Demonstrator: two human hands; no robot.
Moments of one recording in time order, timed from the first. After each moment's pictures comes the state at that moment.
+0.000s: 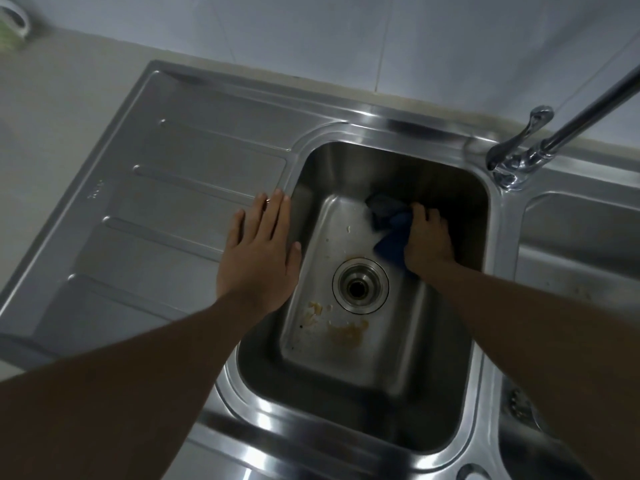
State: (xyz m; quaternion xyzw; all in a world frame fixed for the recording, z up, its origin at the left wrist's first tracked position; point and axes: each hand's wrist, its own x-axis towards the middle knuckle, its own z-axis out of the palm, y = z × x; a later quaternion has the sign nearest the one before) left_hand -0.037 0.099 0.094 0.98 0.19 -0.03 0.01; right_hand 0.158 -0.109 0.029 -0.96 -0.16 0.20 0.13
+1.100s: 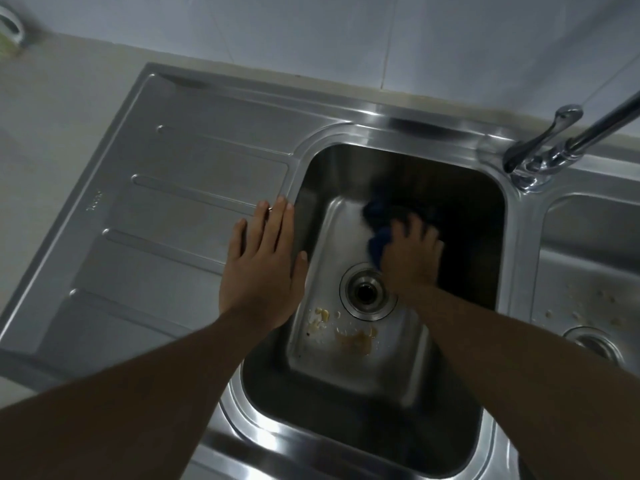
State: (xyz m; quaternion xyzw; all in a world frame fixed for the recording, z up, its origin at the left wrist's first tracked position) left_hand -0.035 0.096 0.097 0.98 0.19 -0.04 0.00; right_hand 0.127 -0.082 -0.025 -0.98 -0.18 0.11 0.03
